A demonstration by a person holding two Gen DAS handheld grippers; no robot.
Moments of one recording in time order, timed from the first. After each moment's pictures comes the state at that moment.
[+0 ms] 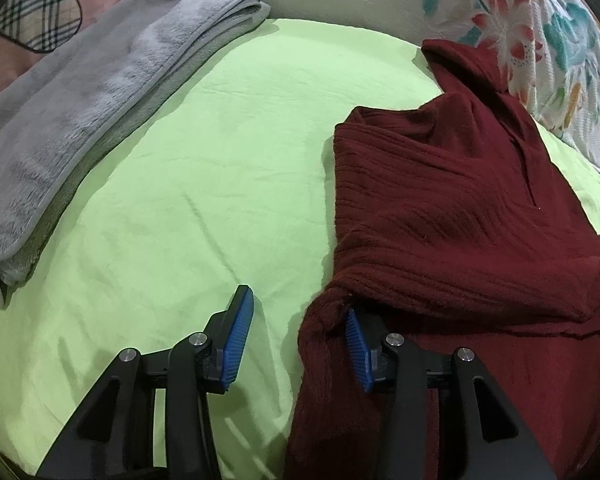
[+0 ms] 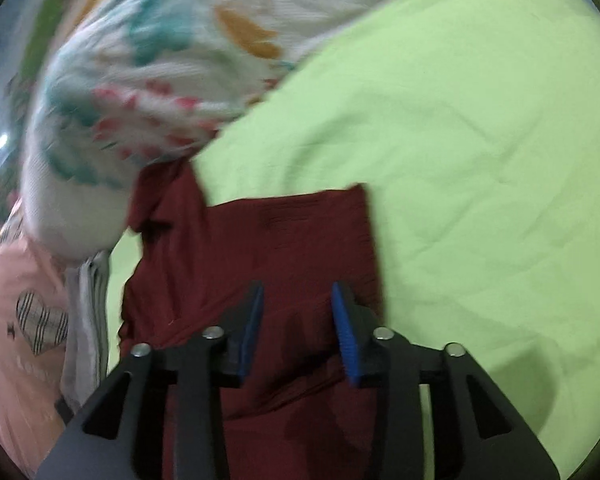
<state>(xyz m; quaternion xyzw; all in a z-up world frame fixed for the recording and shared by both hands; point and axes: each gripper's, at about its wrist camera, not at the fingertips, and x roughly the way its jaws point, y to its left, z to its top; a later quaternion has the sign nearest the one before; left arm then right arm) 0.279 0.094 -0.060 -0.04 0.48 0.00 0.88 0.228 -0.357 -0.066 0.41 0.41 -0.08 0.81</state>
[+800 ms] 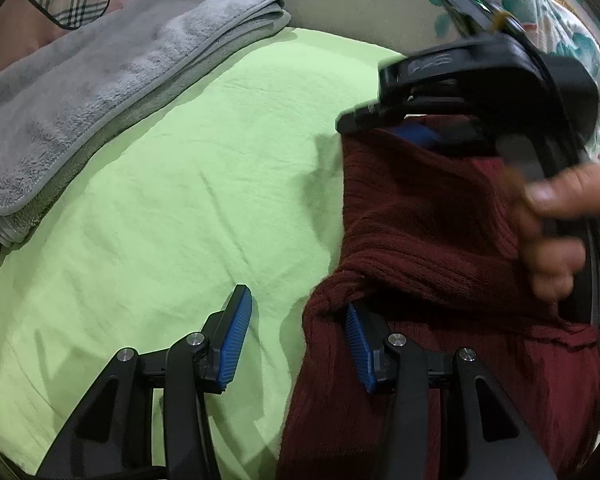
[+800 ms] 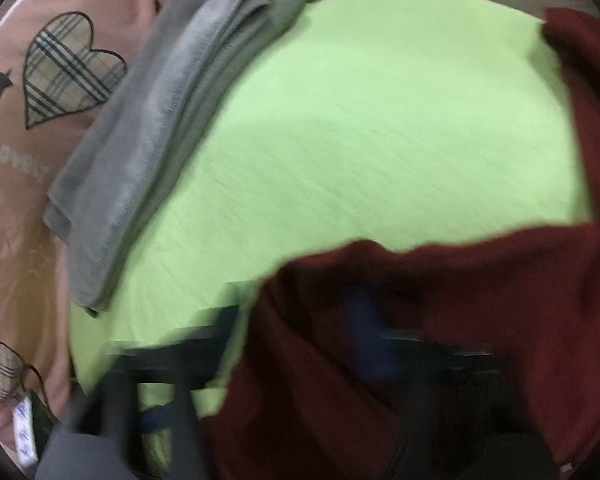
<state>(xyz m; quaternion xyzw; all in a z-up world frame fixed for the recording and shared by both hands) 0.257 0.108 -0.067 -0.08 0.45 0.01 0.89 0.490 -0.002 -0.101 0.17 0.57 0.28 0.75</state>
